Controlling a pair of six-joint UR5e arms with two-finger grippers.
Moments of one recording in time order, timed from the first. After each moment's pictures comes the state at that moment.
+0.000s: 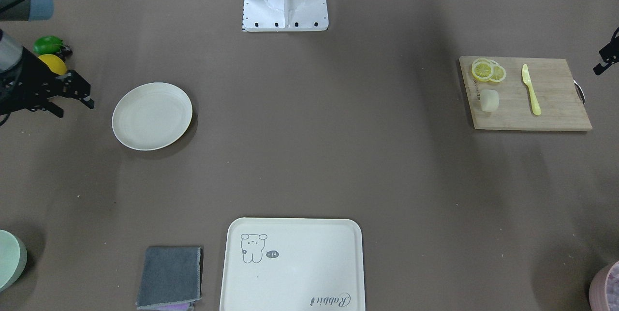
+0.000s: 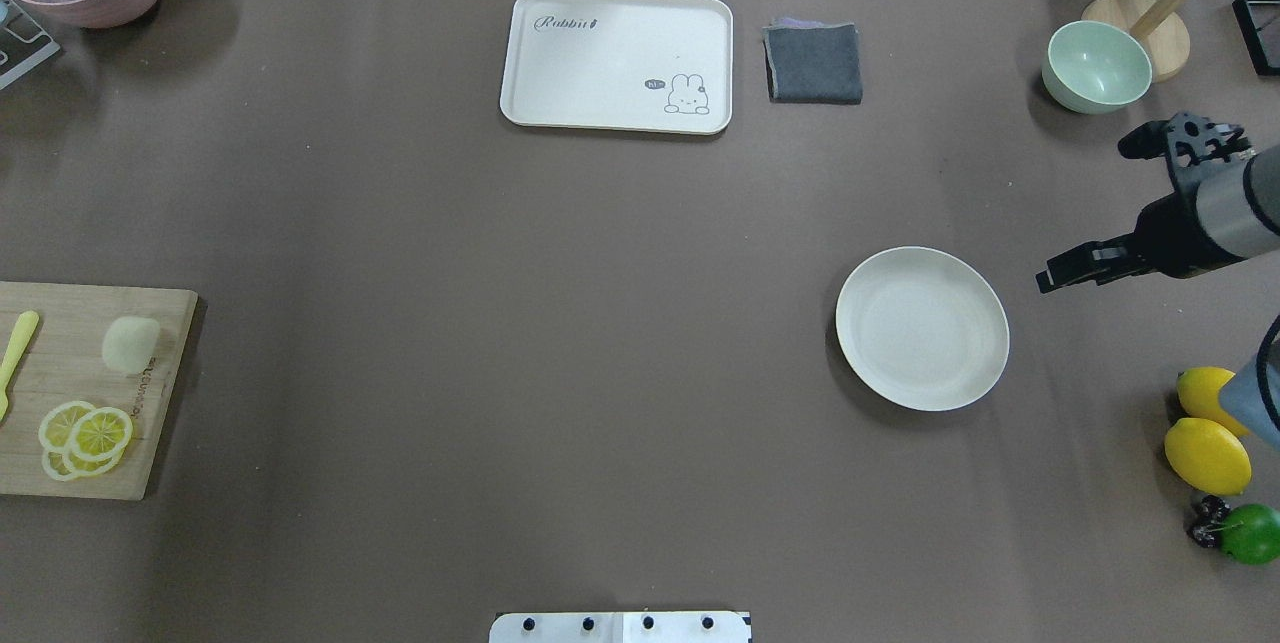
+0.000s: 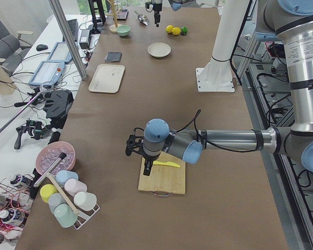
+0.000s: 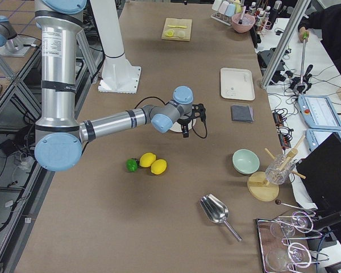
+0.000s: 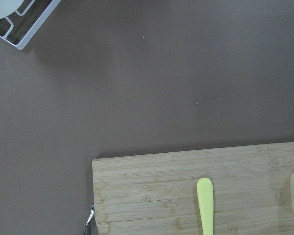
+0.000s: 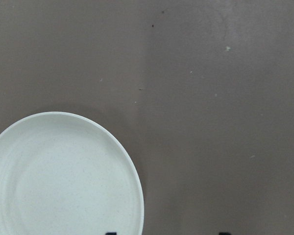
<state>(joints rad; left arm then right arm) -1.43 -1.33 -1.76 -1.99 -2.38 -0.23 0.92 -1.61 1.83 -1.05 2.22 0.78</state>
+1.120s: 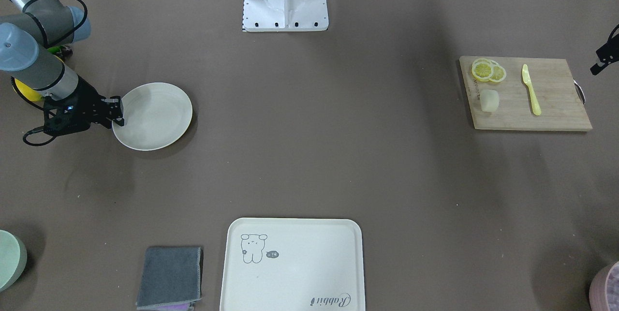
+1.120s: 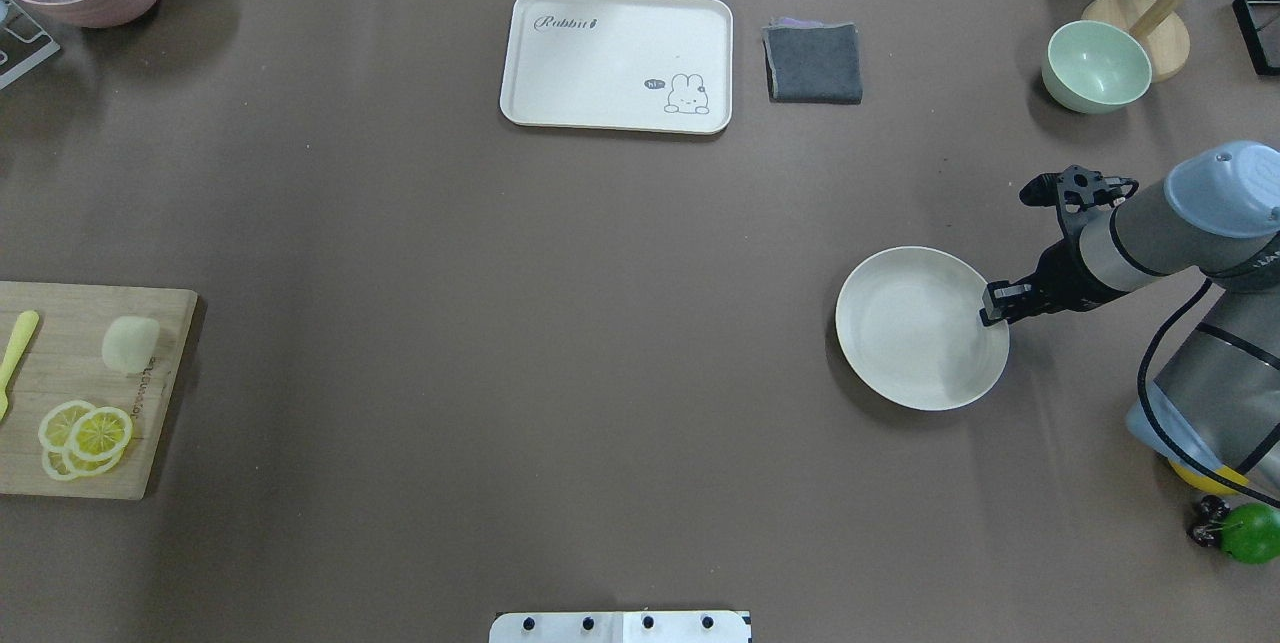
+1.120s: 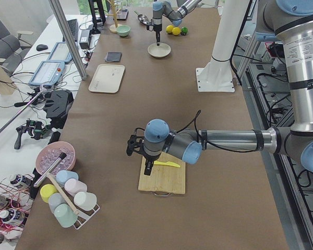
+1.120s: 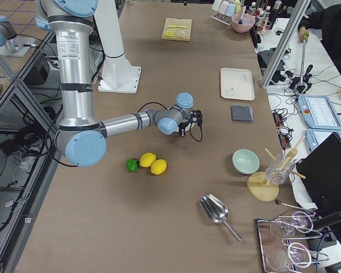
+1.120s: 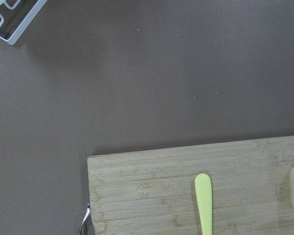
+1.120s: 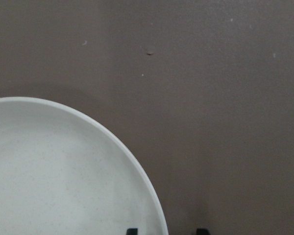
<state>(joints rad) -1.42 -1.32 -1.76 -2.01 -2.38 -0.23 0.81 -1.52 1.67 -0.98 2.18 0.88</state>
